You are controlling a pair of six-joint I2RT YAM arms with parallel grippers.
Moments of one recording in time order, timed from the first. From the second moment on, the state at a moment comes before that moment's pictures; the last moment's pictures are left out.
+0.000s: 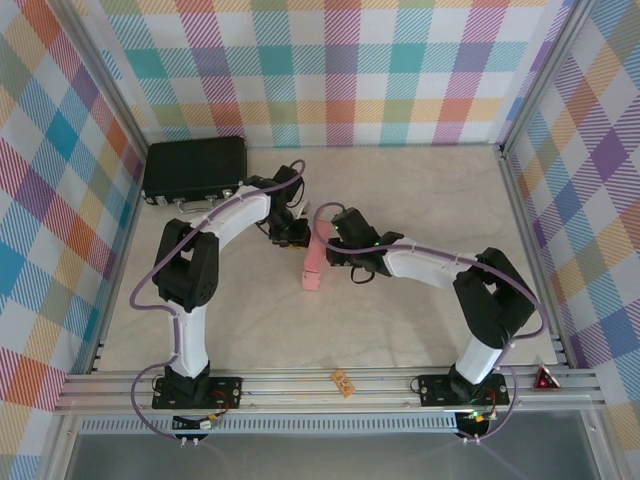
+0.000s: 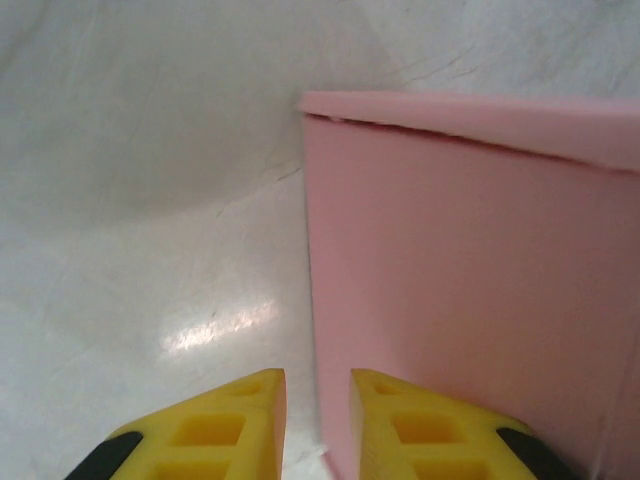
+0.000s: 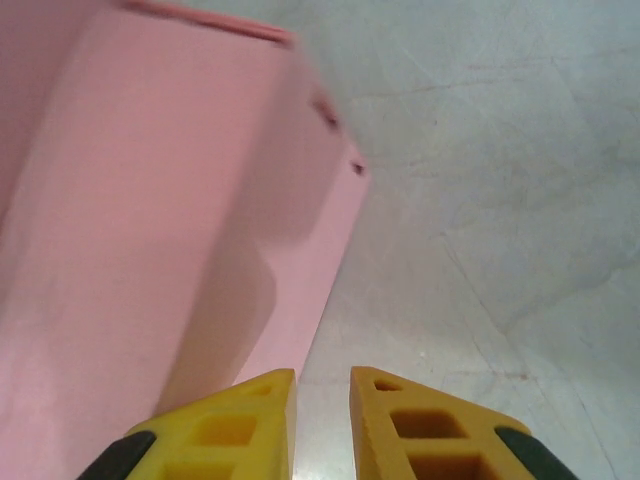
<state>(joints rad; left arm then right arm) -0.46 1.99 1.59 -0.97 0.29 -0.31 0.75 1.71 1.08 -0.25 0.05 0.61</state>
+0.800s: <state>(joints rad) -0.46 1.96 1.53 -0.89 0.20 -0.39 0.71 1.64 1.10 -0.24 -0.12 0.60</state>
